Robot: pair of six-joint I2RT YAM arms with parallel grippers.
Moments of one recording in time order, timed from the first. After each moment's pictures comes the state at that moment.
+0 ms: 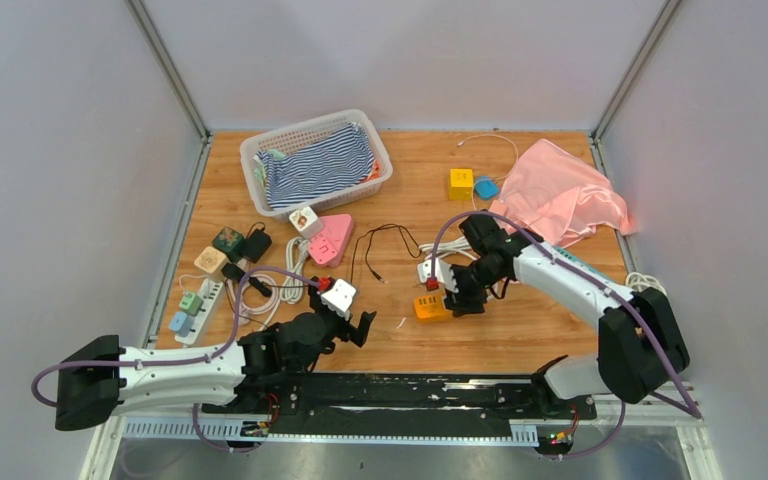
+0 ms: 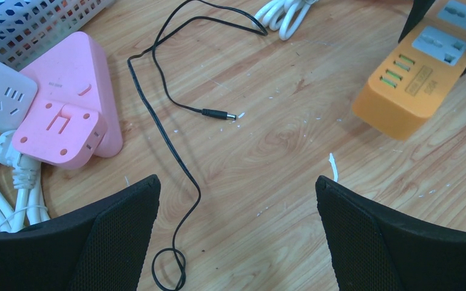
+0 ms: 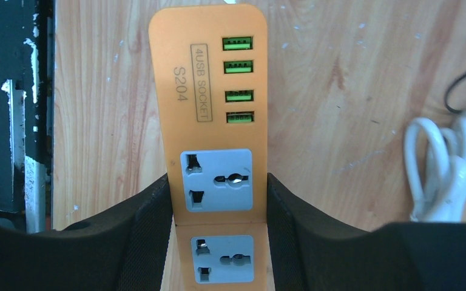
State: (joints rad) left arm -1.23 0.80 0.18 0.34 -0.62 -0.12; right arm 0.55 1.38 0.87 -0.81 -0.57 -1.17
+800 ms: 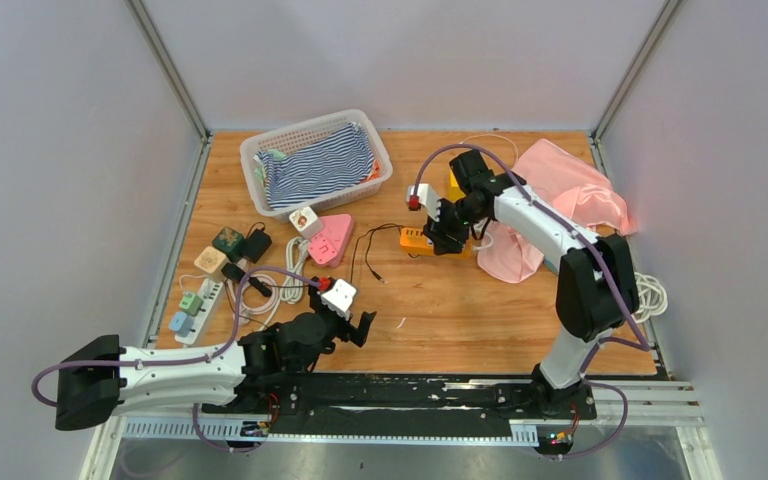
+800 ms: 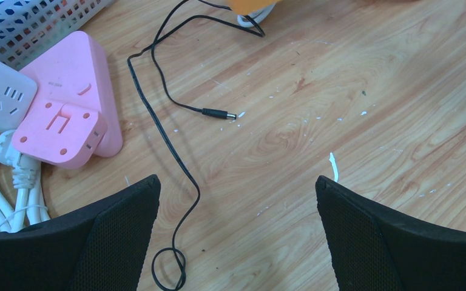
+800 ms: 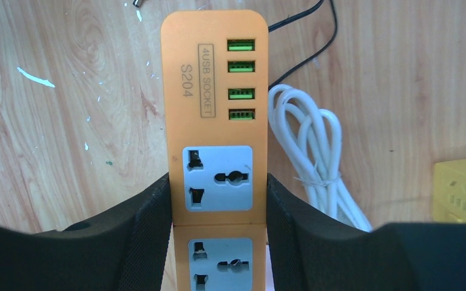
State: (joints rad) left arm -1.23 0.80 0.18 0.34 -0.62 -0.12; right arm 0.44 1.71 1.37 -0.79 -0.53 -0.90
